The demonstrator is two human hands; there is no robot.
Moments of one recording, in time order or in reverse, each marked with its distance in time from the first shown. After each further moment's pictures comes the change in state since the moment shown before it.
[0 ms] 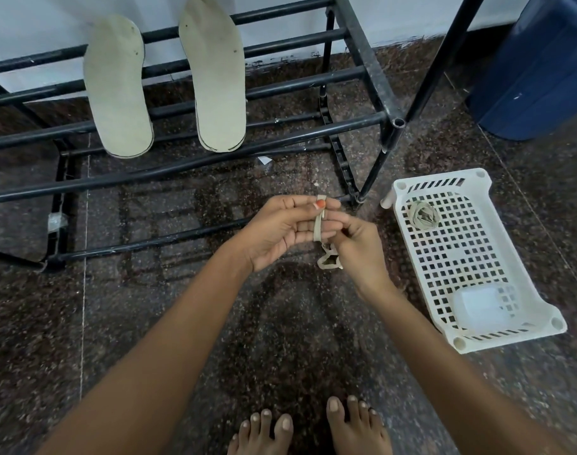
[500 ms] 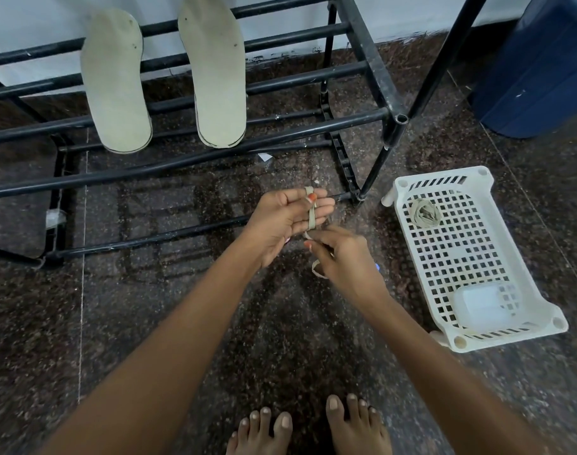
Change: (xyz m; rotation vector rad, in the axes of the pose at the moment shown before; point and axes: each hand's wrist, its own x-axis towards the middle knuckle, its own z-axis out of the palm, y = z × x) left_hand 0.013 -0.013 -0.003 0.047 0.220 0.068; right_hand -0.007 0.013 0.004 -0.574 -0.122 -0.354
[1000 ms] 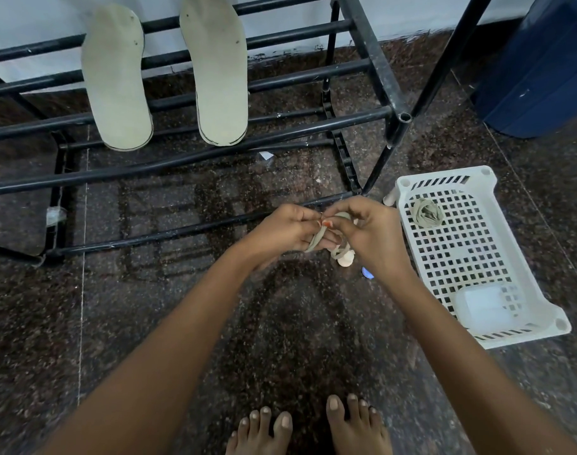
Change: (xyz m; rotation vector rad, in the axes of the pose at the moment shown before) left_hand -0.005 -0.001 -0.004 0.382 -0.183 -0.145; right_hand 0.021 0.005 -0.029 0.218 0.102 0.135
